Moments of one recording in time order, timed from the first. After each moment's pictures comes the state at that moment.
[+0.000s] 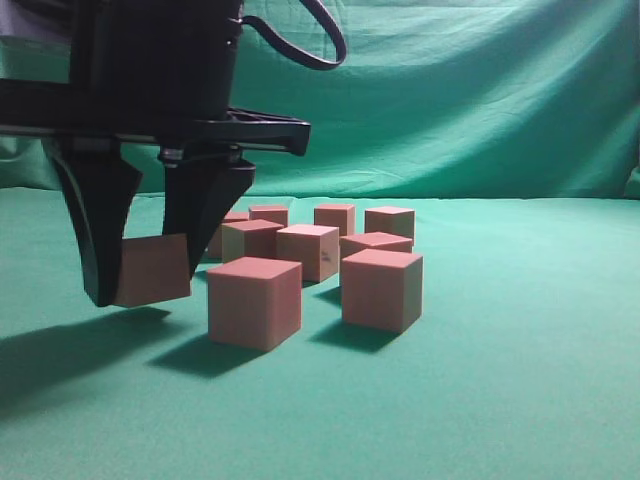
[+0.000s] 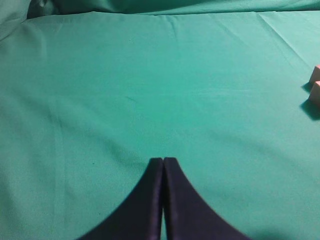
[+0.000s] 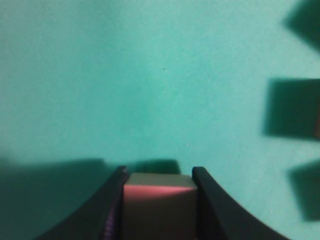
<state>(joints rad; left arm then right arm) -0.01 -0.01 0.02 0.02 0.35 0.01 1.00 2.04 -1.45 -0.02 0.80 0.21</state>
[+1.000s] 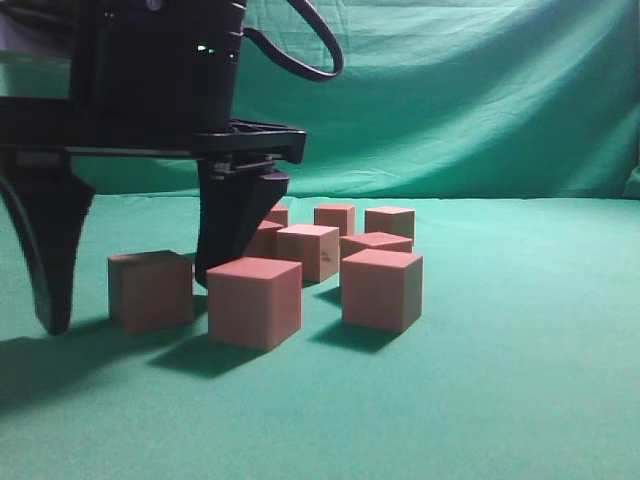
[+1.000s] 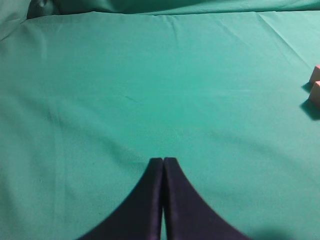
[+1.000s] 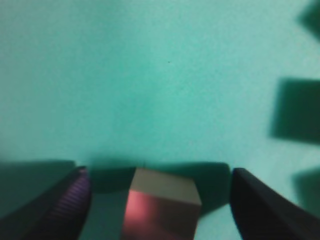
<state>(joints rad) -0.01 -0.01 0.02 0.02 0.35 0.01 1.00 2.05 -1.45 -0.02 0.80 0.14</state>
